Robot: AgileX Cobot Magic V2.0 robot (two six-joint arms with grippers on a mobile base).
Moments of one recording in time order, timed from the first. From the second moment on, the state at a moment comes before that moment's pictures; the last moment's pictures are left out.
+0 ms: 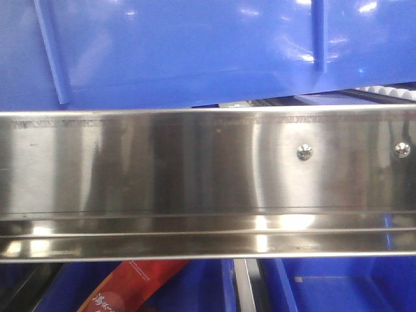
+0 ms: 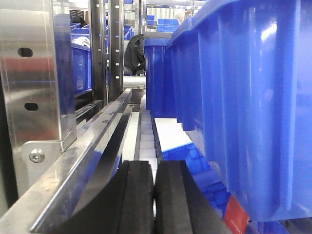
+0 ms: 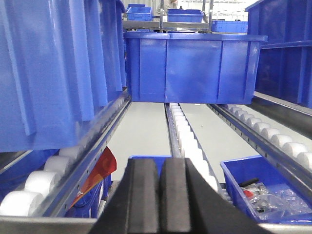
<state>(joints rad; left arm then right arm) 0.02 0.00 0.00 0.04 0.02 -0.05 0.07 0.00 0.00 0.07 0.06 -0.06</state>
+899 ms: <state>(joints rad) 0.02 0.06 -0.44 0.03 0.45 -0.05 0.07 0.10 -0.51 0.07 0.30 -0.06</state>
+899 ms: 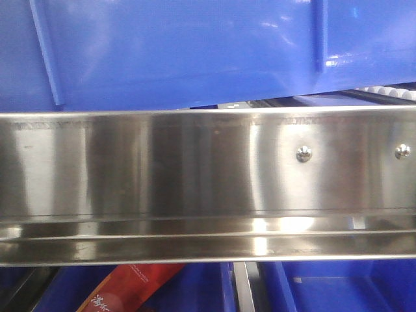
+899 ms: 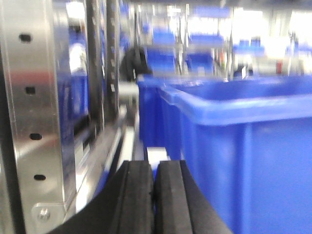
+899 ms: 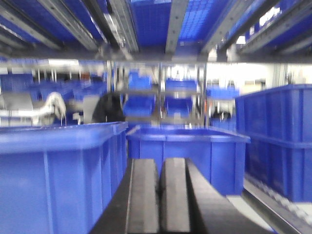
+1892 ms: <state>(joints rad) 0.02 0.82 -1.12 -0.08 0.85 -0.05 0.08 1.13 -1.58 0.09 1.20 -0.06</state>
